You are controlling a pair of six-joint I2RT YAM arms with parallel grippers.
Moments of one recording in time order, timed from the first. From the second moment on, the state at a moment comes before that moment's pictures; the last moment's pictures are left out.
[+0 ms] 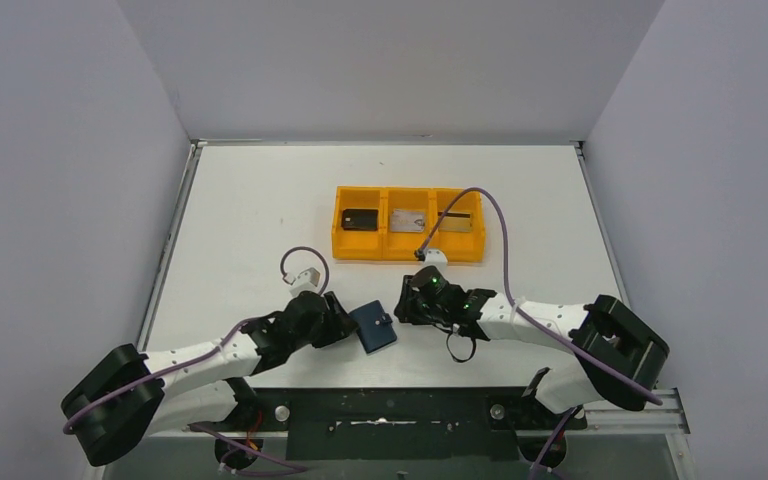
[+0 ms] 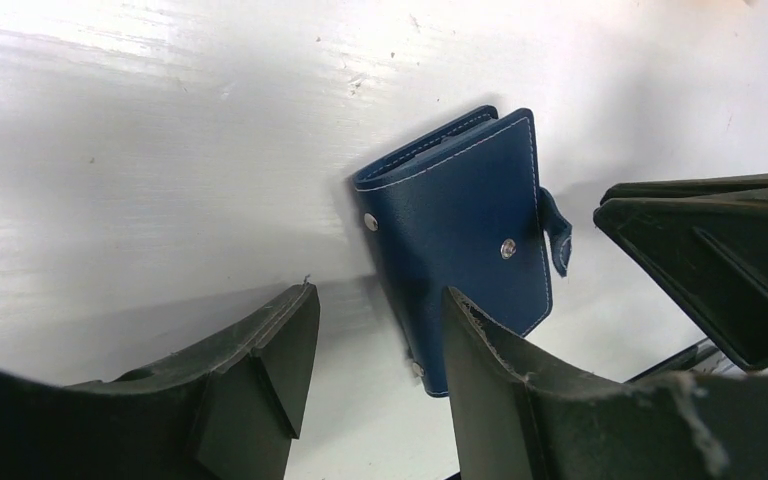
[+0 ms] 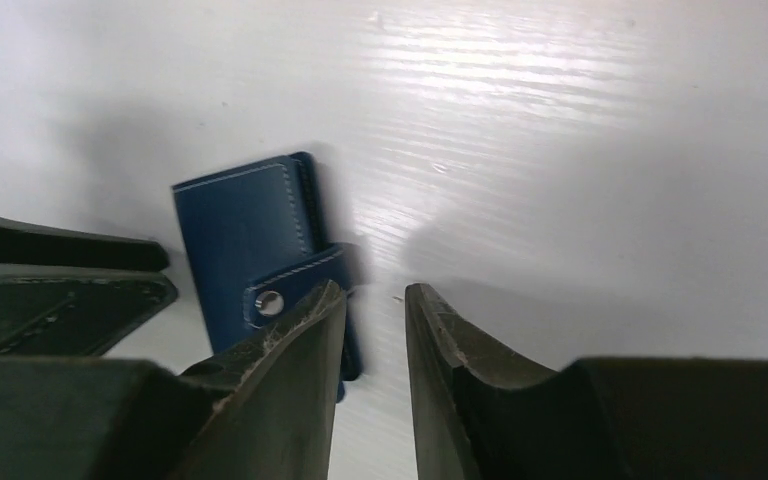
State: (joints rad) left arm -0.85 1.08 0.29 0.03 -0.16 -1.10; right arm 0.92 1.40 0.64 -0.03 0.13 0.78
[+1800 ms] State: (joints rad) left arm -0.85 1.14 0.34 0.02 -0.11 -1.02; right arm 1.02 1.57 0.83 -0.22 0.34 0.70
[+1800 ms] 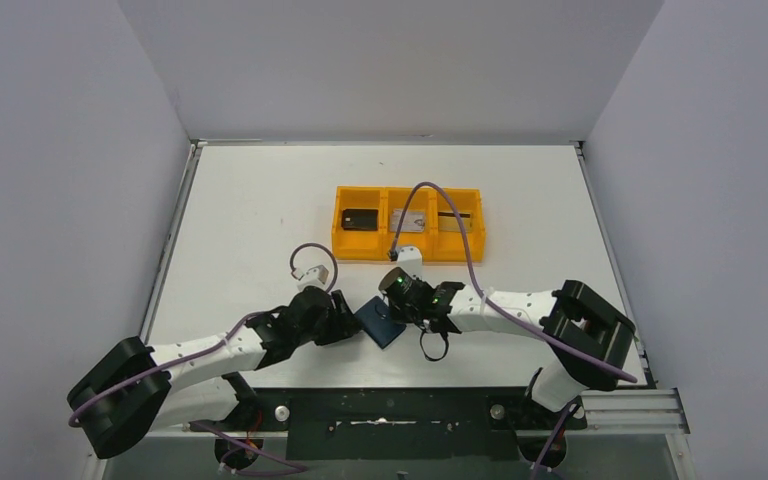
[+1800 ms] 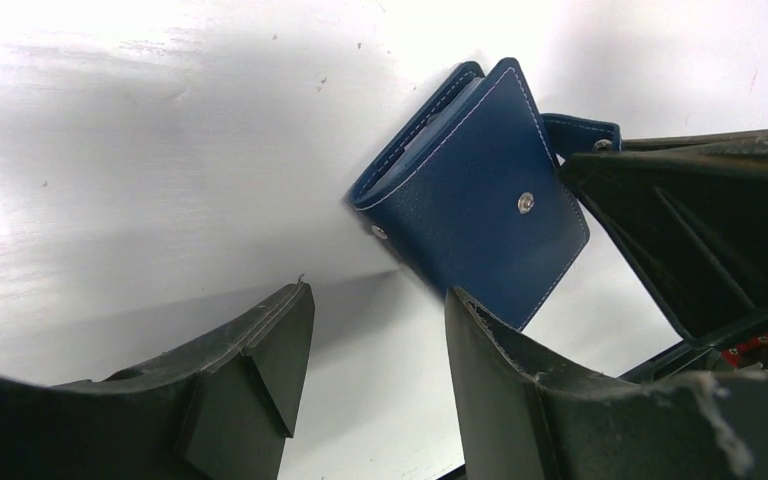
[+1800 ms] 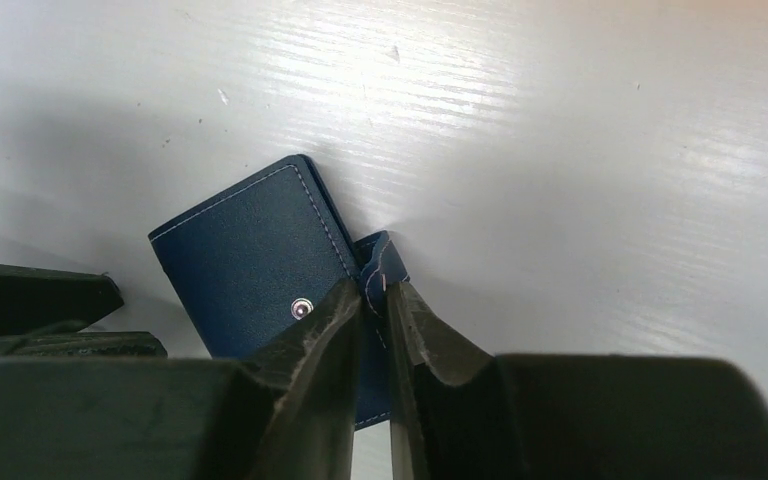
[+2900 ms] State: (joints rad) left arm -0.85 1.09 0.33 -0.05 -0.12 -1.00; right arm 0.93 1.52 0.71 -0.06 0.18 0.62
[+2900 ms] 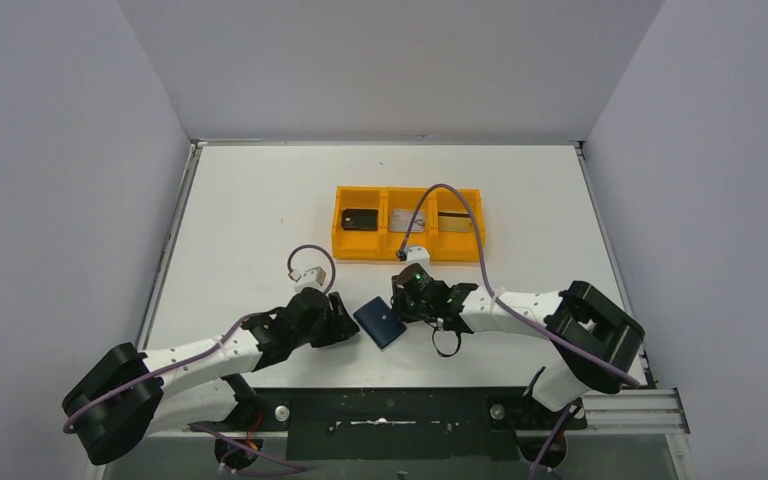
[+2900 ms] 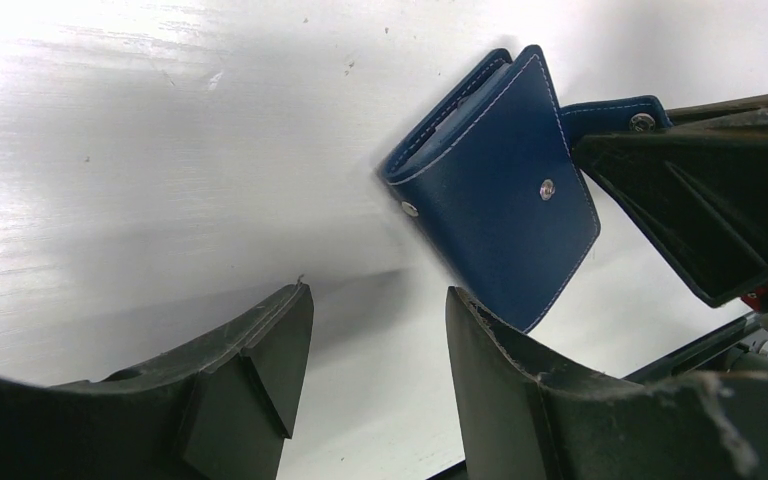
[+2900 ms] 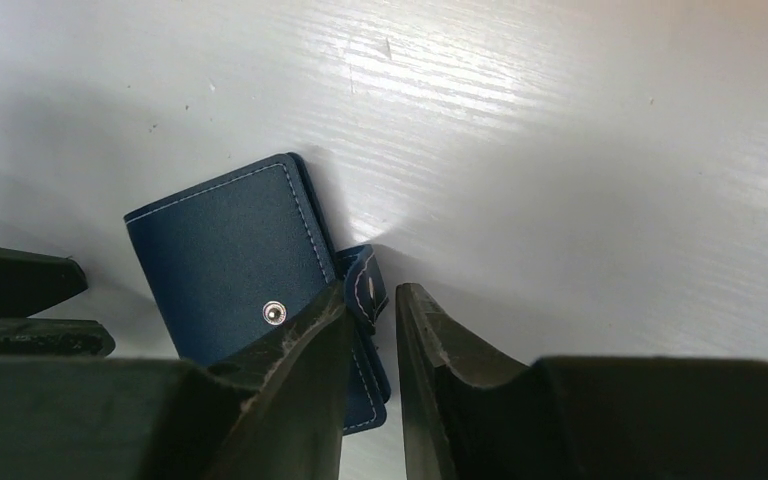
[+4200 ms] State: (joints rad) left arm -0.81 0.44 0.34 -0.36 -0.36 -1.06; right arm 1.06 1.41 0.81 -0.01 0.07 0.65
